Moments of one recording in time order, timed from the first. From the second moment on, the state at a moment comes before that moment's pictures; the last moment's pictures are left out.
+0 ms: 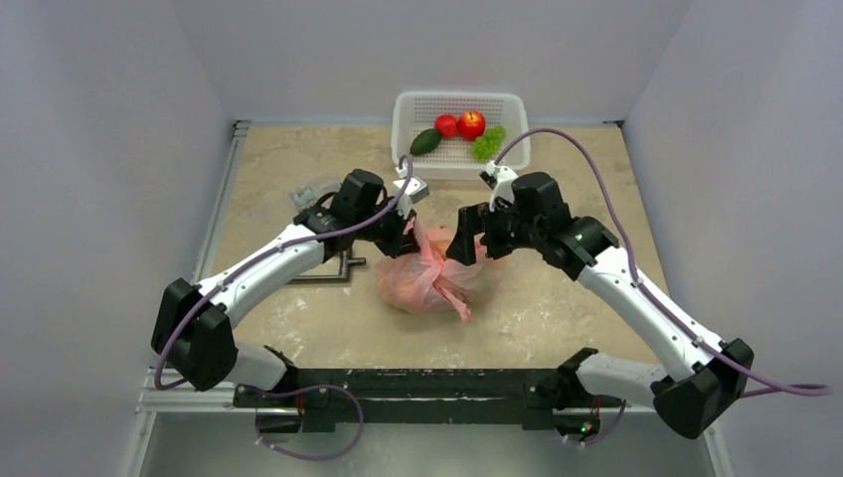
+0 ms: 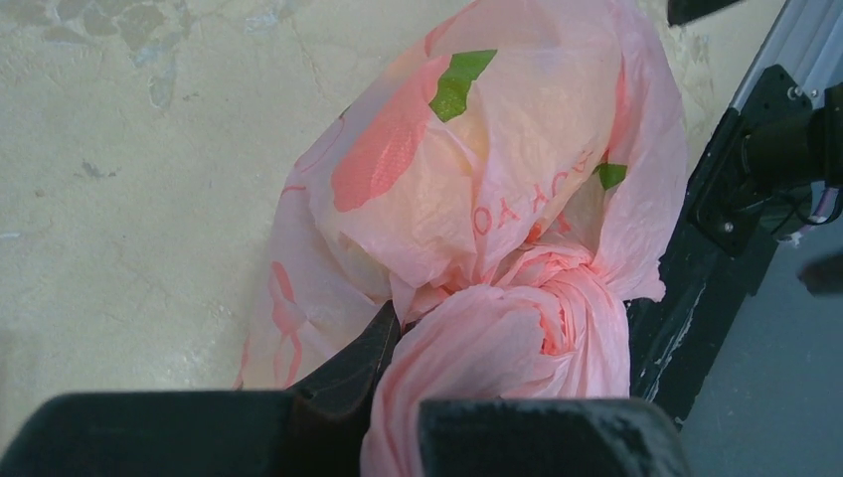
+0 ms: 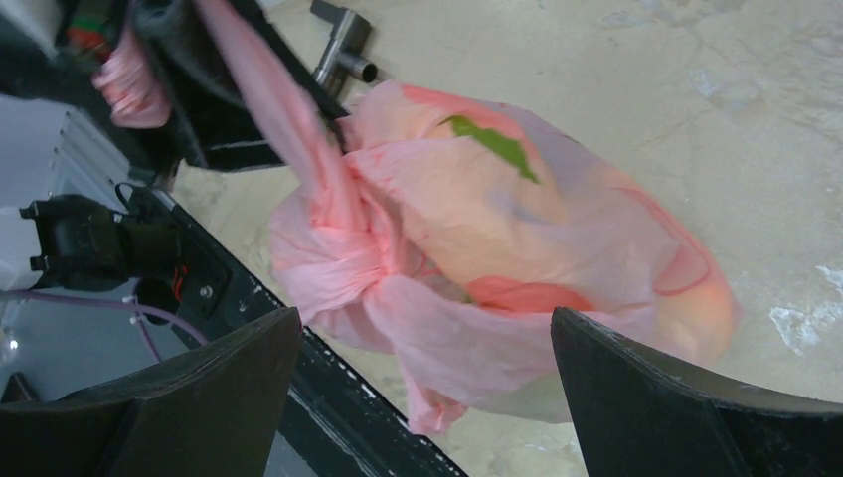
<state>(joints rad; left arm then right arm) -0.63 1.40 1.09 -0.40 0.43 -0.03 0.54 1.14 1.11 -0.65 -0.29 0.34</state>
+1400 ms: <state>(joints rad) -0.55 0.95 1.00 -0.35 0.23 -0.04 0.84 1.38 1.11 -0.48 0.07 0.47</state>
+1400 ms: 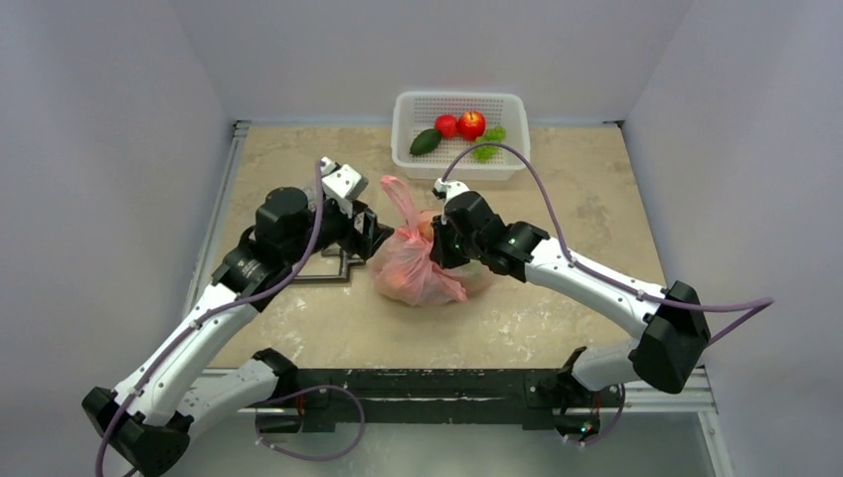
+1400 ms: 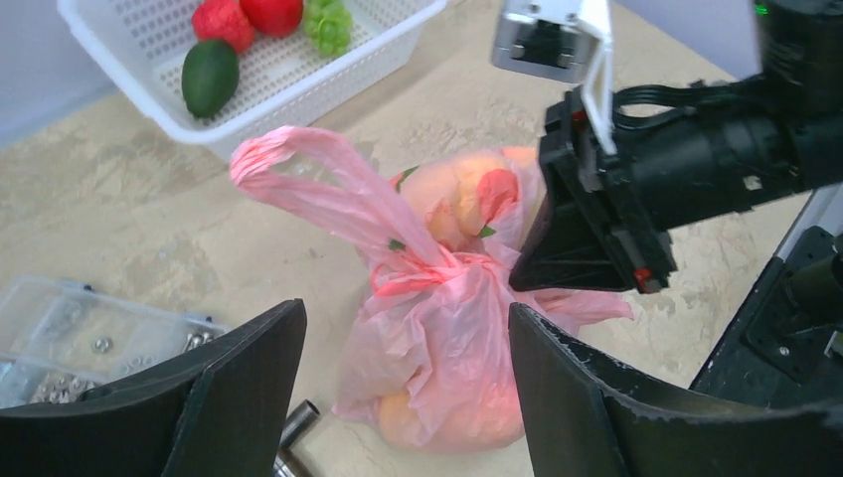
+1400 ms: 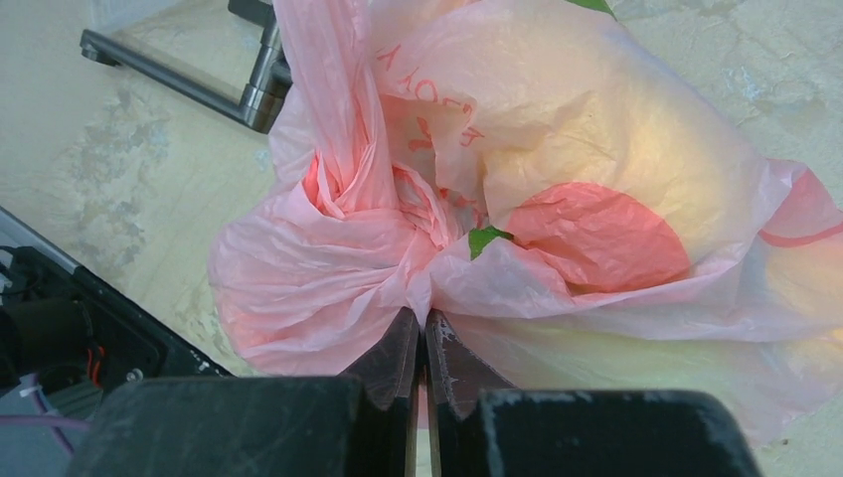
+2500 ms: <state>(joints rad) -0.75 1.32 1.13 -0.50 0.15 0.12 0.81 1.28 1.17 -0.58 0.11 0.39</state>
